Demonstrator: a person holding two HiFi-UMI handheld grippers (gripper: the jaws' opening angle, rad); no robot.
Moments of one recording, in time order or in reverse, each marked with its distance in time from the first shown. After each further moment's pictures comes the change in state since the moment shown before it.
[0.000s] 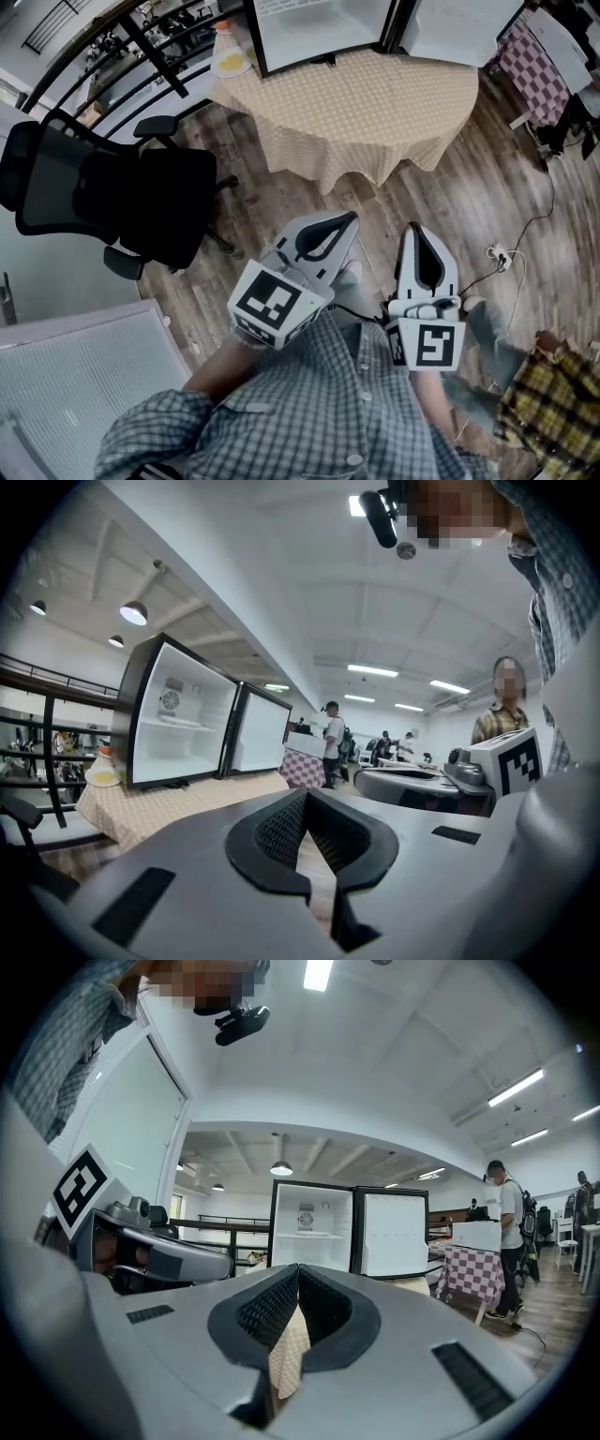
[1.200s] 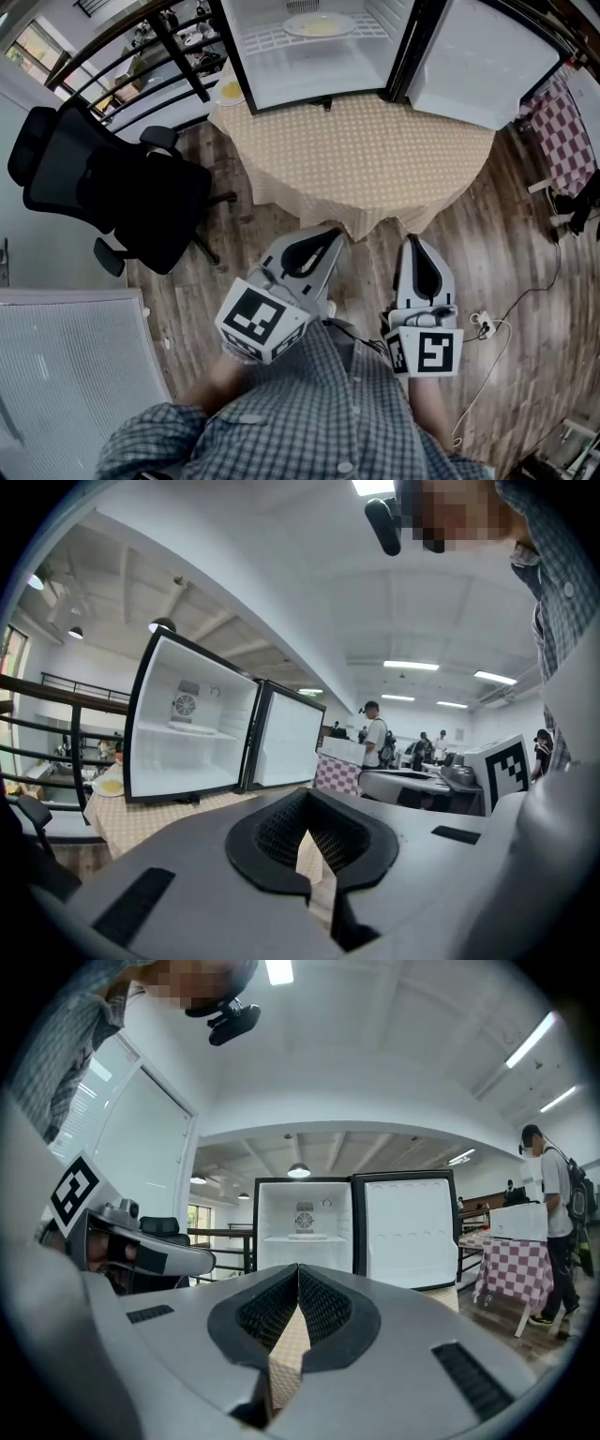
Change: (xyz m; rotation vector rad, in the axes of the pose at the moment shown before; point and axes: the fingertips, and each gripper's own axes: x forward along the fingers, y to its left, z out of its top) left arm 0.142 0.043 0.030 -0.037 -0.024 0.245; right arm 0.119 -0.143 -0.009 0.035 -0.016 0.215
